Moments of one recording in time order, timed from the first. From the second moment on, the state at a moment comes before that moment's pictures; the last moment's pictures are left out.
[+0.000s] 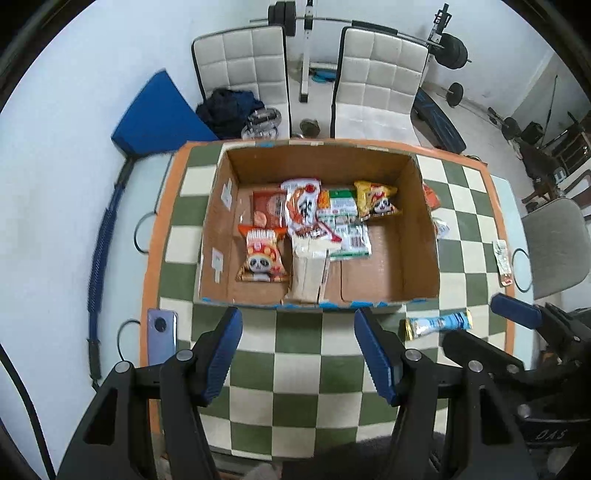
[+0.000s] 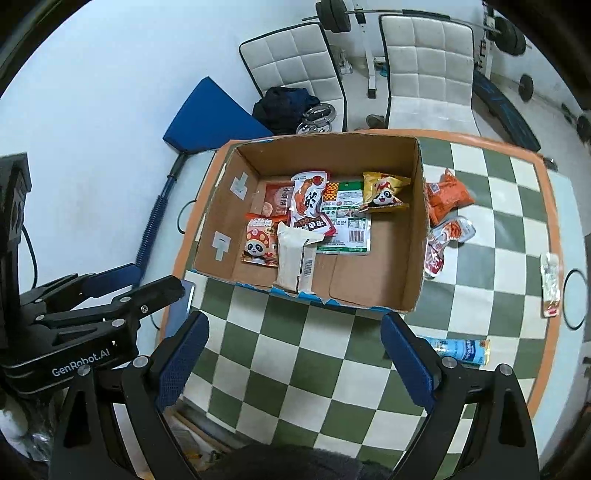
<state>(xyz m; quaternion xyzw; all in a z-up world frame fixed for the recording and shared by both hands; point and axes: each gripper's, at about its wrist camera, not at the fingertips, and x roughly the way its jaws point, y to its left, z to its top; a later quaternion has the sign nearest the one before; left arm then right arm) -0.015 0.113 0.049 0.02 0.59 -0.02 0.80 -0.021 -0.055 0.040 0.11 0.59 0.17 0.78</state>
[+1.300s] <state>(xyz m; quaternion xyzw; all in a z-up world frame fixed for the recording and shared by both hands) 0.147 -0.241 -0.252 0.45 0.73 -0.12 0.50 0.071 -0.438 -0.151 0.18 0.71 -0.04 0.68</state>
